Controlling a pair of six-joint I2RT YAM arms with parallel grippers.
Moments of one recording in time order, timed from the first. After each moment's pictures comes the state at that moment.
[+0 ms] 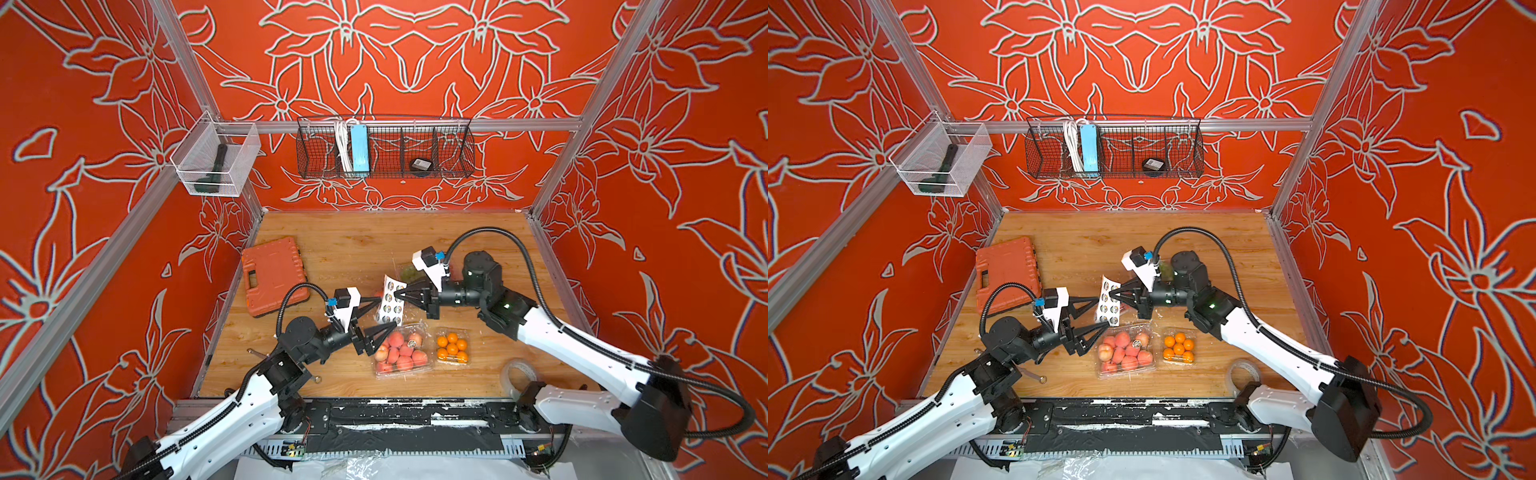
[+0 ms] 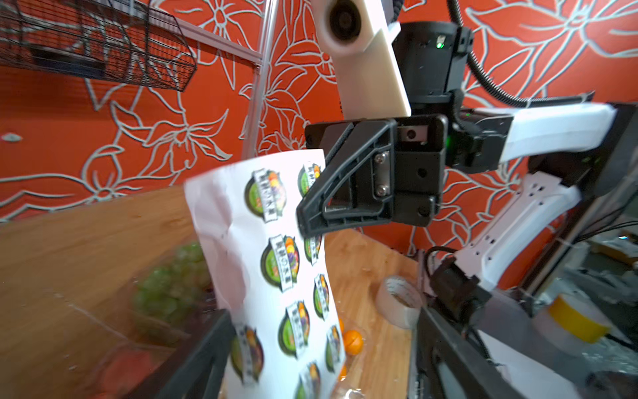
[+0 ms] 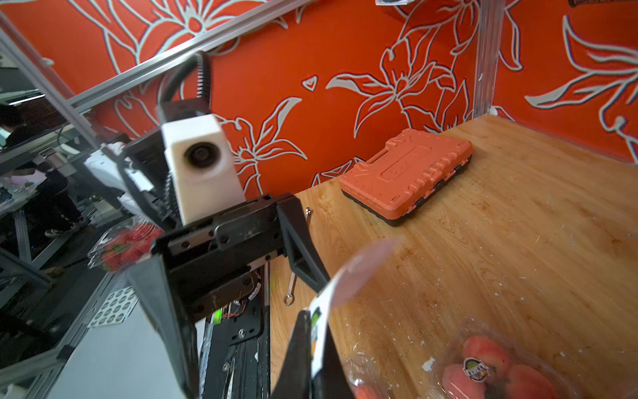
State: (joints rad) left arm -0.66 0.63 0.32 0.41 0.44 -0.29; right arm 0.70 1.14 0.88 0.06 -0.76 0.17
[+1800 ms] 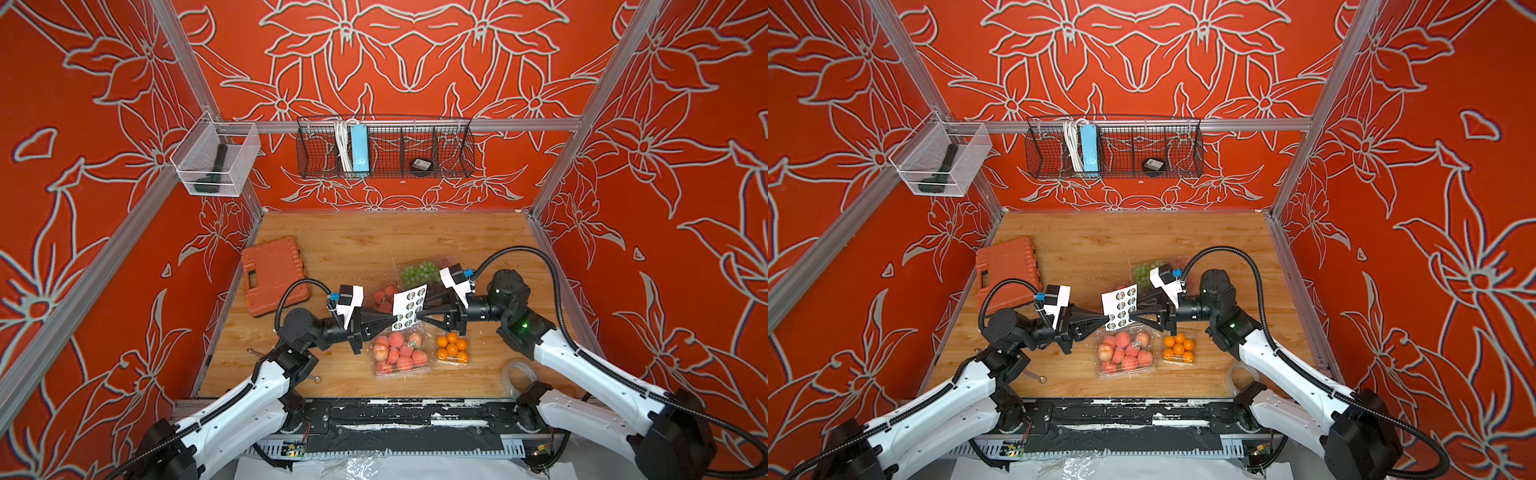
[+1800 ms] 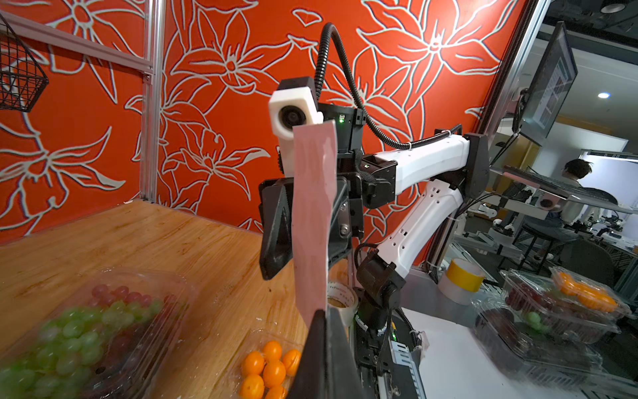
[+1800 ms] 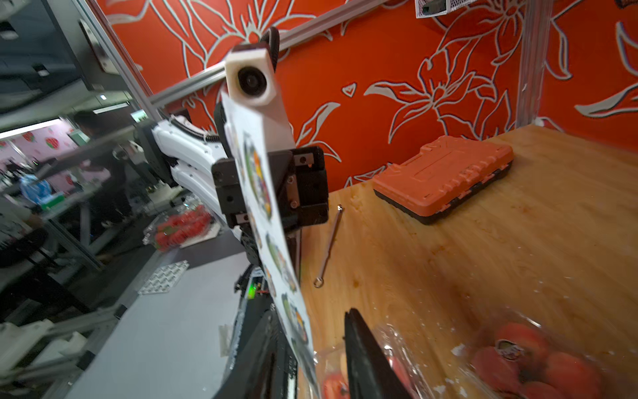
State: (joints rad) left arm -0.57 0.78 0.34 0.71 0.79 -0.40; right arm 0.59 1.01 0.63 0.32 -0.98 0.29
